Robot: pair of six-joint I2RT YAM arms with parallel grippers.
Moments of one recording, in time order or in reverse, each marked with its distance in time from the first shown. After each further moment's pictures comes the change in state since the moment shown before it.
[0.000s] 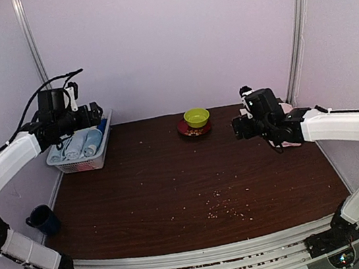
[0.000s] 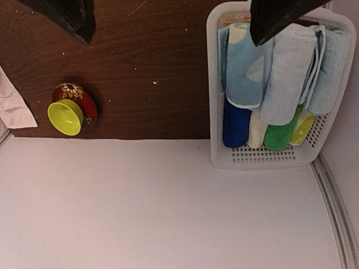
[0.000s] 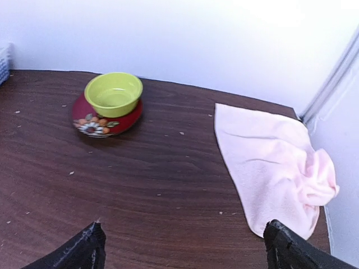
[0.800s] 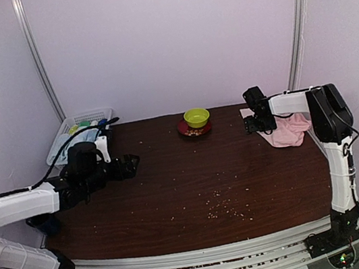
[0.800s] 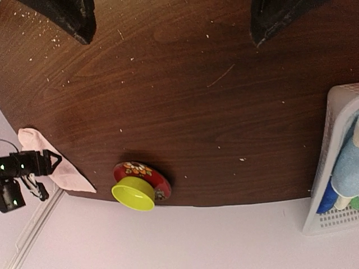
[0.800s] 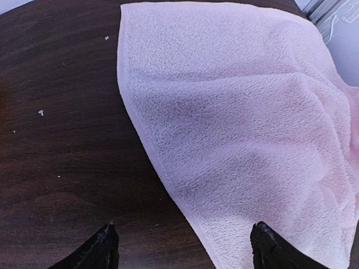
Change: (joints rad) left arm -0.355 -0.203 -0.636 0.423 -0.039 -0.153; right arm -0.400 0.704 0.578 -0.312 -0.169 0.121
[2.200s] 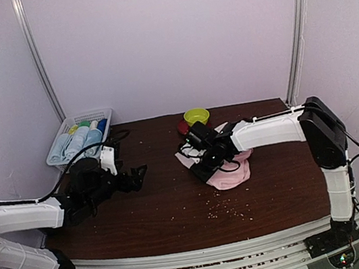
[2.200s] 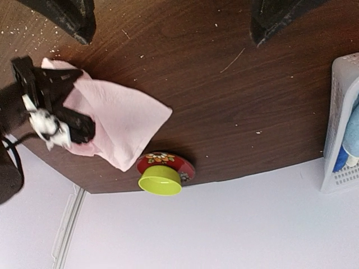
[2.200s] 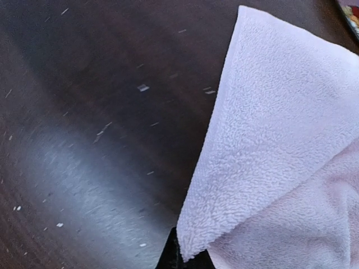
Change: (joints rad) left arm -0.113 -0.012 -0.177 0.298 -0.052 0.160; right arm 0.576 -0.106 -0.088 -0.085 -0.294 -0.182
